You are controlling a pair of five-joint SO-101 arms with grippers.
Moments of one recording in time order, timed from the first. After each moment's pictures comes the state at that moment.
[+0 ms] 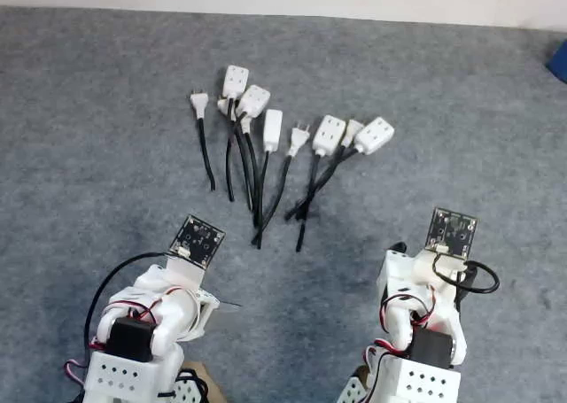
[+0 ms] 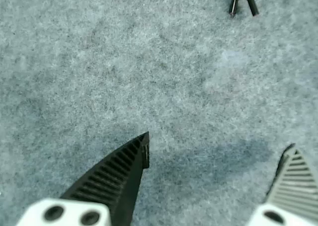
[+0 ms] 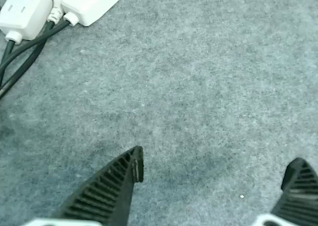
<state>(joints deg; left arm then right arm) 5.7 -103.6 96.2 76.9 -13.6 8.9 -102.2 96.4 54.7 1.3</state>
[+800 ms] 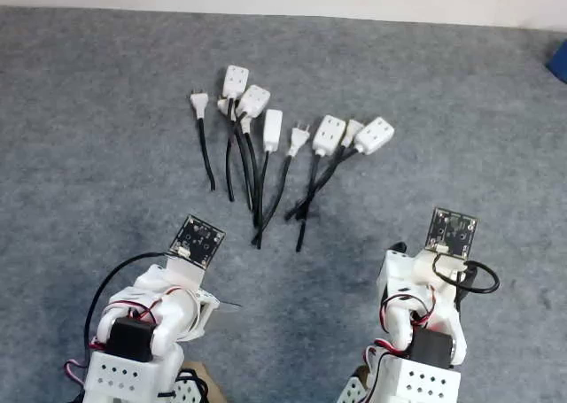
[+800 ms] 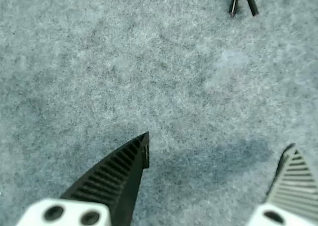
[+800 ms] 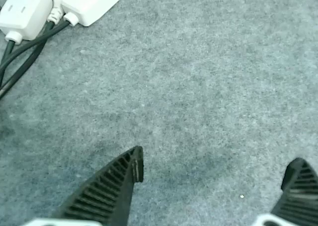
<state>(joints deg) 5.7 -103.6 96.2 76.9 -13.6 8.9 -102.2 96.4 54.7 1.3</state>
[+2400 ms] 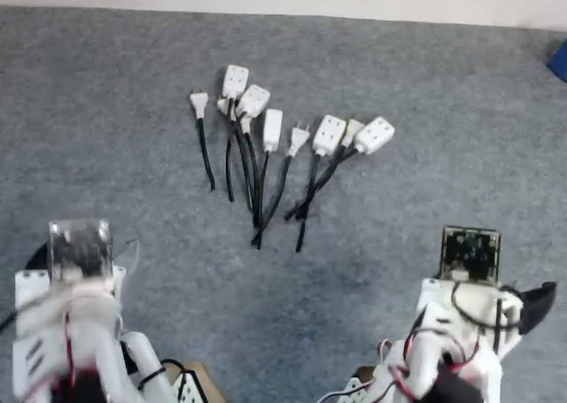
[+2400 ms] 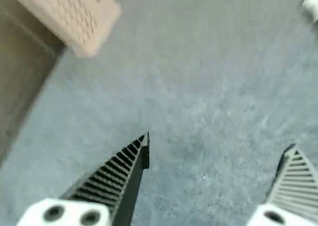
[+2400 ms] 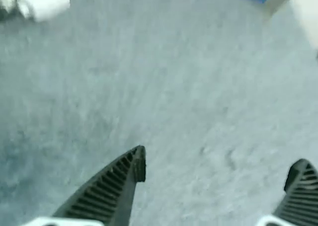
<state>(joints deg) -35.9 -104.1 60.2 82.0 -26.4 26.5 -102.5 62.8 82.8 29.6</state>
